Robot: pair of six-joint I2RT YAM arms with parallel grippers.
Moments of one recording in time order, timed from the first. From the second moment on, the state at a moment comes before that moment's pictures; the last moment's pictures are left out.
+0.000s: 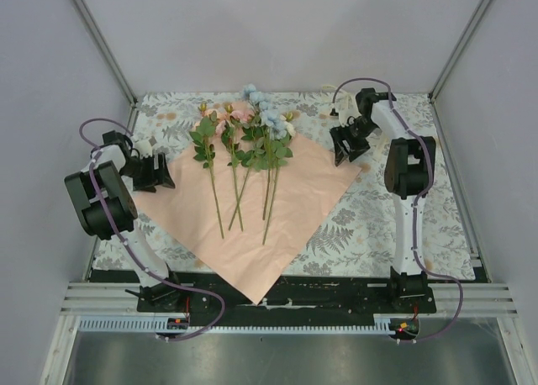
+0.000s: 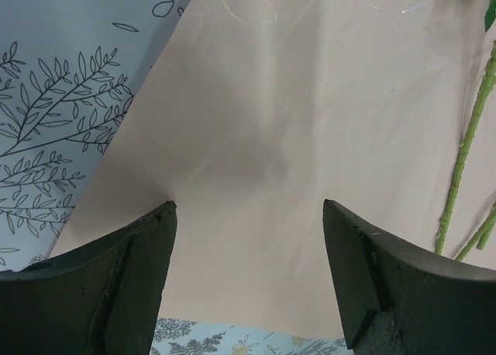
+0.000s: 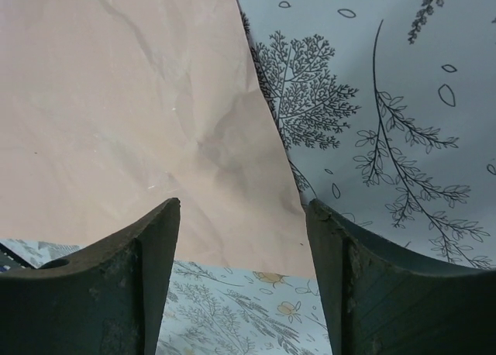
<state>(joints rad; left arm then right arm) 0.41 1.89 1.29 -0.75 0.45 0.33 0.08 2.42 2.12 -1.18 -0.42 -0.42</state>
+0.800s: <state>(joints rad) 0.41 1.91 1.29 -0.70 0.45 0.32 0.01 2.44 2.11 -1.34 -0.51 -0.40</state>
